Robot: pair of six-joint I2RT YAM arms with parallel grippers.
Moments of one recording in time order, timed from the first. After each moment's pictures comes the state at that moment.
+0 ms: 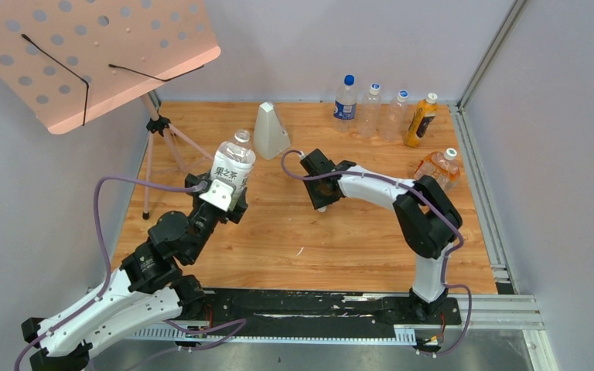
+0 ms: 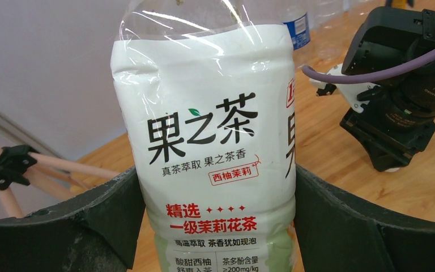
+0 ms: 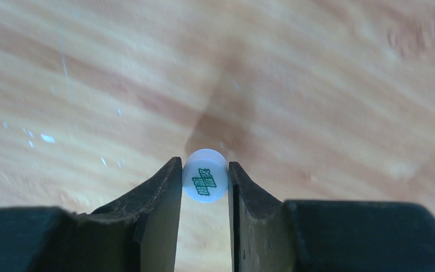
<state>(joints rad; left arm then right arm) -0.95 0.48 0.66 -0.15 -0.54 0.34 0.73 1.86 1.26 -0.54 0.13 0.29</state>
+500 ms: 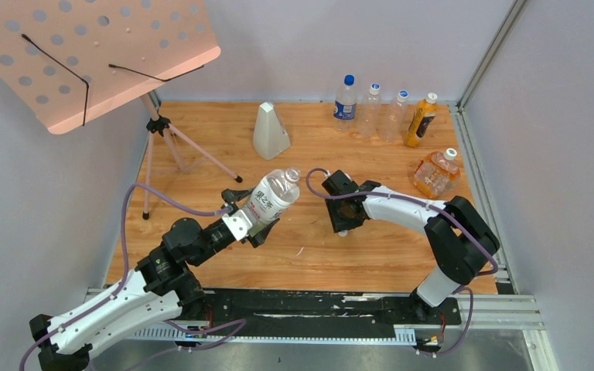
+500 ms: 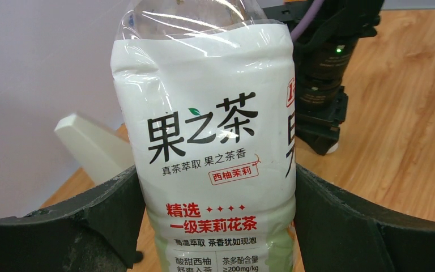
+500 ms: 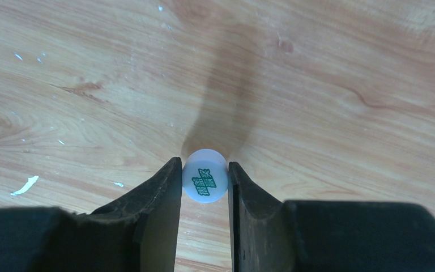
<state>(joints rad) -0.95 0.47 0.50 -0.01 -0.07 0.37 0.73 1.63 0.97 -0.57 0.12 0.43</state>
